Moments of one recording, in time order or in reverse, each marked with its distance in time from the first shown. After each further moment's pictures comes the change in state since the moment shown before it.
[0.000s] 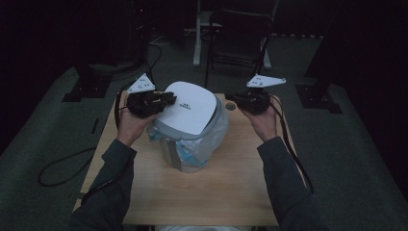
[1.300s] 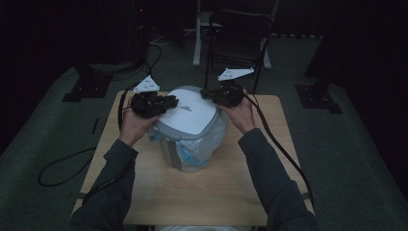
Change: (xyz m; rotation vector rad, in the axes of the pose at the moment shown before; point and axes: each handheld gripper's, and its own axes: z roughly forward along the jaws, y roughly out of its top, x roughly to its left) left arm 0.002 -0.005 0.012 0.069 -0.016 -0.022; right arm 0.015 0.021 0.072 0.102 0.120 -0.016
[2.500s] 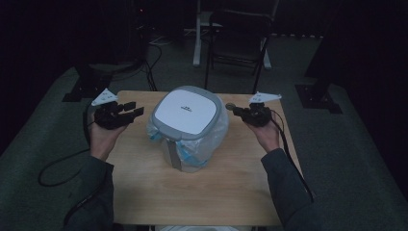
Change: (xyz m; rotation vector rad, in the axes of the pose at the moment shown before) left arm 0.049 -0.093 -0.060 -0.029 0.206 -0.222; right arm -0.039 -0.114 -0.051 0.081 -0.232 0.082
